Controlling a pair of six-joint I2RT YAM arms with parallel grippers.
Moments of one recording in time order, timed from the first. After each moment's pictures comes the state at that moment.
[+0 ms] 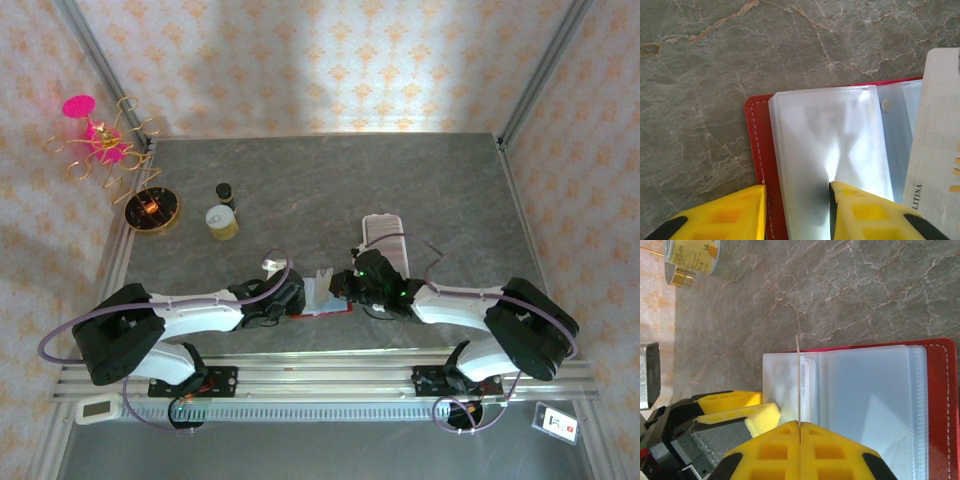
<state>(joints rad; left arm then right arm) -0.87 1.38 0.51 -0.13 -0.21 -0.91 0.84 1.39 0.50 0.22 -0.17 1.01</state>
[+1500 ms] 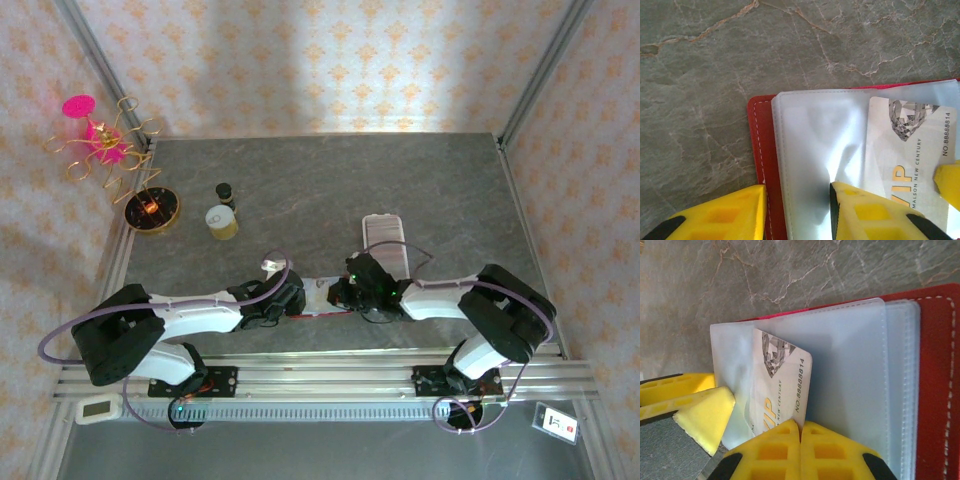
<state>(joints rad) -0.87 1.38 0.49 -0.10 -0.21 -0.91 0.85 1.53 0.52 0.22 -0.25 1.02</state>
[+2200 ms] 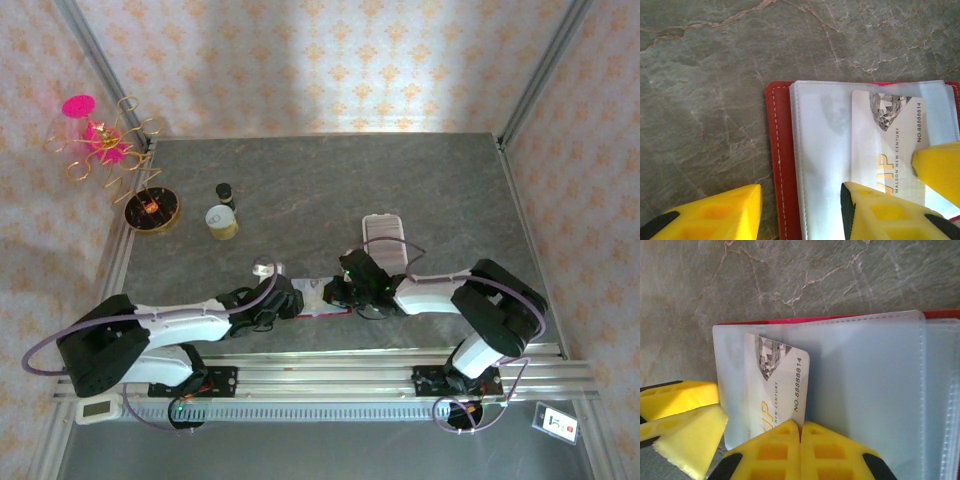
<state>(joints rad) -0.87 1.27 0.39 -0.03 -0.21 -0.96 0.85 1.58 0.59 0.17 -0.27 0.99</state>
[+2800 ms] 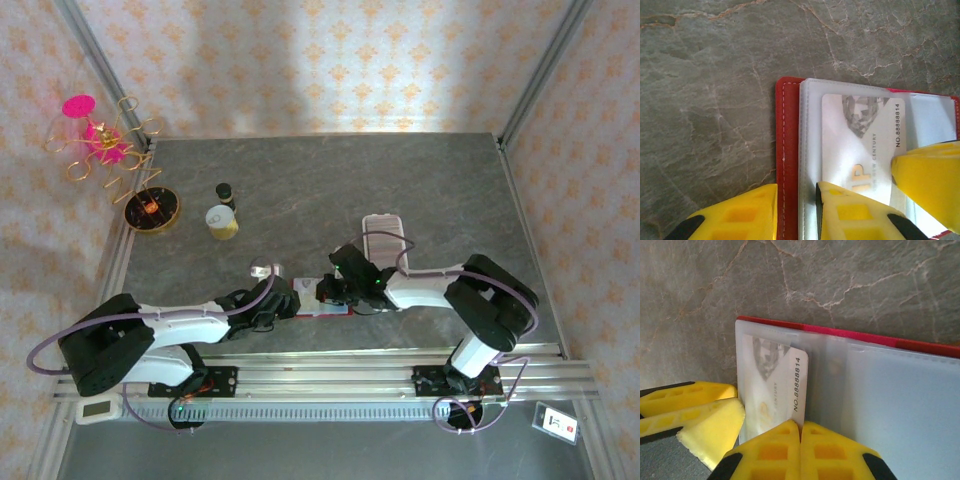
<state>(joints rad) -0.85 1.29 0.35 0.09 -0.17 -1.00 0.87 1.63 0.69 0.08 -0.28 0.92</state>
